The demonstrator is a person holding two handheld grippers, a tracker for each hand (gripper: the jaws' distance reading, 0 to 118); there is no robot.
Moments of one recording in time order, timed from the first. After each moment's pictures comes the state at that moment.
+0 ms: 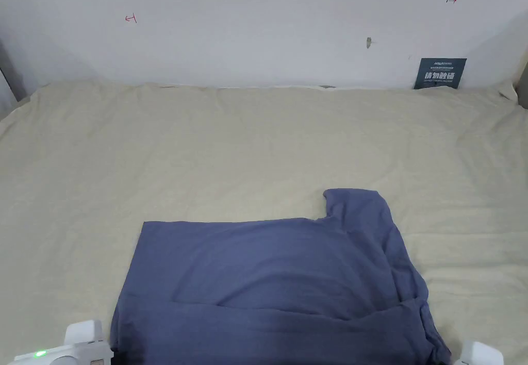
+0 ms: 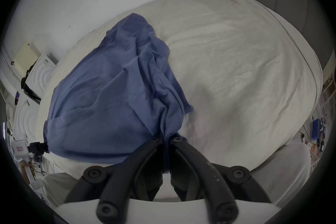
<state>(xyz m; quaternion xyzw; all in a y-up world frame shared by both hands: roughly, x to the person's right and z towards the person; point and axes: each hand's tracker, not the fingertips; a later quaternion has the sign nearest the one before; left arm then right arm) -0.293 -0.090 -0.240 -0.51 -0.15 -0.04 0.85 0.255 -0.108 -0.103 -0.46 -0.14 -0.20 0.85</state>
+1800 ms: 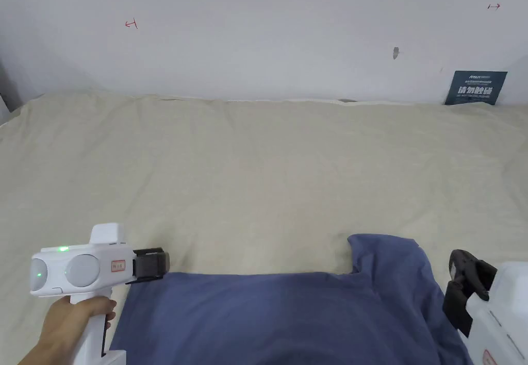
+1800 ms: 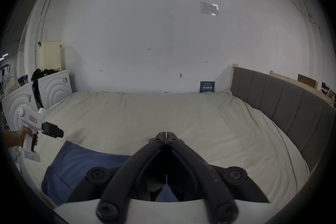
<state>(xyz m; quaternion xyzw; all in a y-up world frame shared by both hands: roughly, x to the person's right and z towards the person) -0.260 -0.036 -0.505 -0.43 -0.22 -0.05 0.87 0.192 0.057 -0.253 -0.18 -0.12 -0.01 0.98</state>
